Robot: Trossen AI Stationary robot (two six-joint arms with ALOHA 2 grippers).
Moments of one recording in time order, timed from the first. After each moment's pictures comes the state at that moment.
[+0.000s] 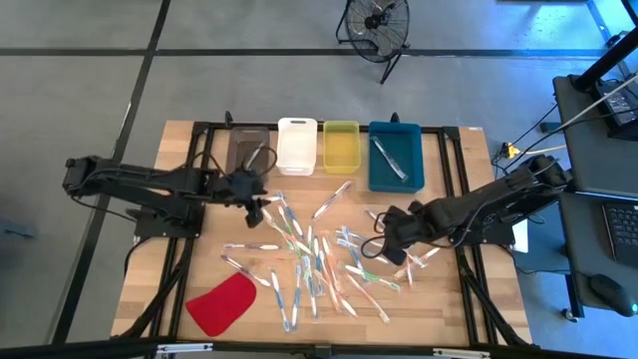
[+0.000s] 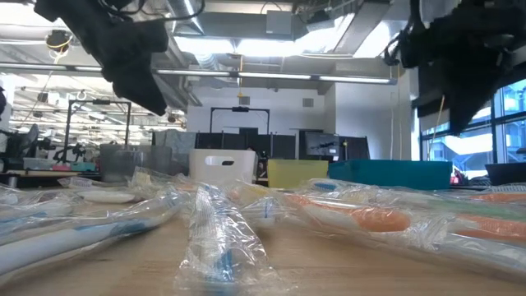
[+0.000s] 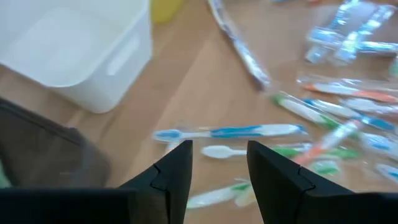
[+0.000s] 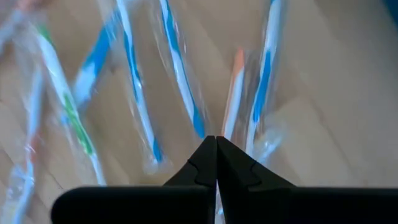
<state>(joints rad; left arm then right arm) 0.00 0.97 0.63 -0.47 -0.24 -0.38 0.39 1.36 0.90 -0.92 0.15 0.96</state>
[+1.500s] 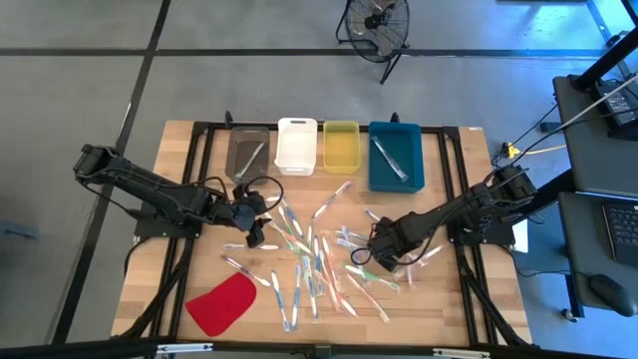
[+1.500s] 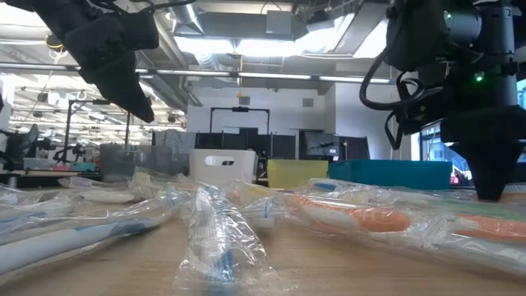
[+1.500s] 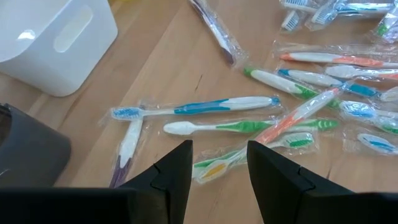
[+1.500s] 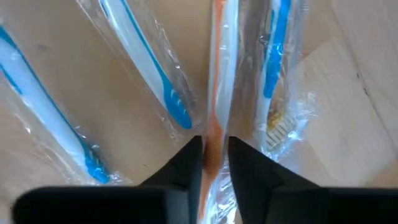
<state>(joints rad) -0.26 1.09 0.63 -0.47 -0.43 -0.55 0.37 1.68 0.90 -0.91 0.06 1.06</state>
